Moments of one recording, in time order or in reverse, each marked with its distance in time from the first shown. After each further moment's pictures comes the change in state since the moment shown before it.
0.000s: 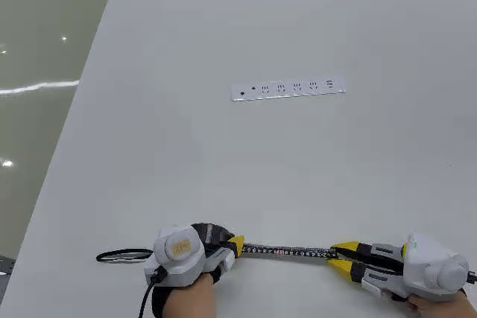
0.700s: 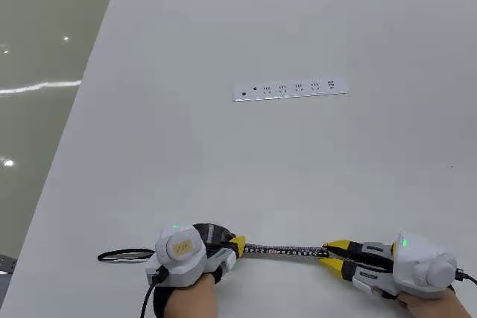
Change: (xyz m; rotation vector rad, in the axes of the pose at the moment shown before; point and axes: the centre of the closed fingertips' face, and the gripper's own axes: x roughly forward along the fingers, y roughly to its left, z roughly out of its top) left arm 0.001 0.001 0.000 -0.001 0.000 0.000; right arm 0.016 0.007 0.006 -0.007 -0.007 0.017
